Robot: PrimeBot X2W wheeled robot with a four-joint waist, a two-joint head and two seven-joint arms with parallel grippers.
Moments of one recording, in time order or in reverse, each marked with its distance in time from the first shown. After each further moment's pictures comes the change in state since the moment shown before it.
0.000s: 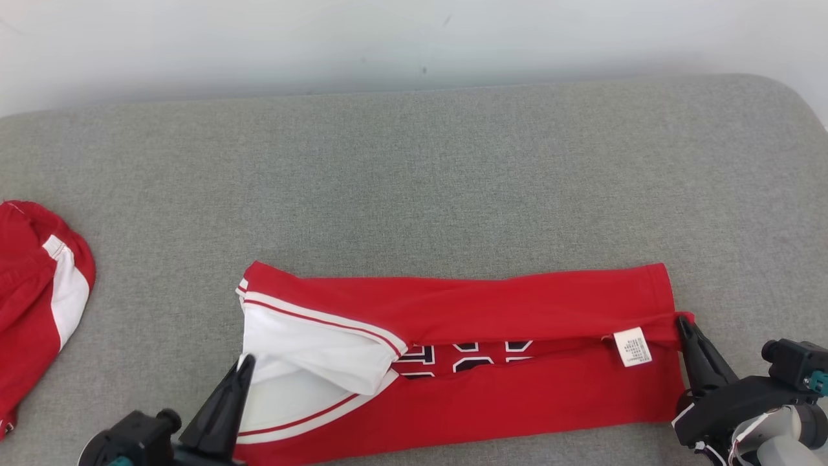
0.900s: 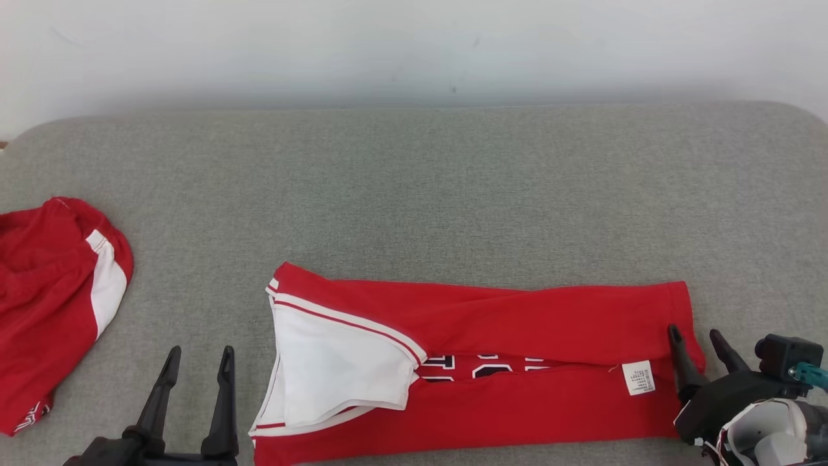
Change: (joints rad) left arm 0.135 -0.209 0.307 -0.079 0.213 0.028 0.000; right arm -0.032 0.092 -0.188 0.098 -0.254 0.000 0.114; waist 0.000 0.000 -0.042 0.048
